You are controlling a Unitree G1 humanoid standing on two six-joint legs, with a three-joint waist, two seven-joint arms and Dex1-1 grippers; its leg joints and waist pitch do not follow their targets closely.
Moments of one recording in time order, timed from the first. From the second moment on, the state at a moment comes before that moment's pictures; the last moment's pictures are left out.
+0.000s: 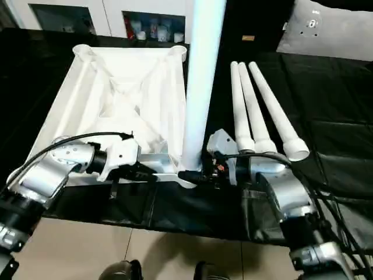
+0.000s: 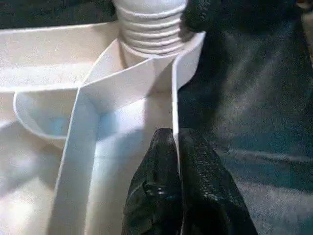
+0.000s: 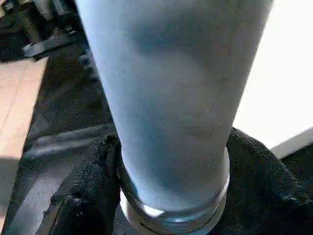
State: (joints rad) left arm -0.55 0.47 -0.35 0.29 0.00 0.17 -1.21; right arm -0.42 -0.41 0.18 0.24 0.21 0.25 1.07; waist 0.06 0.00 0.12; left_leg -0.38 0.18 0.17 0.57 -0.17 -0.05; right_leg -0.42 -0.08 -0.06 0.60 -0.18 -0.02
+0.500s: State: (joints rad) left arm -0.54 0.07 -0.24 0.24 0.09 0.55 -0.59; right arm -0.54 -0.09 0.00 0.37 0.07 0.38 0.31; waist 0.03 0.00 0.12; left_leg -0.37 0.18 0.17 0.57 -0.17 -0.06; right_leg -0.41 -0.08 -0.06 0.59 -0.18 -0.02
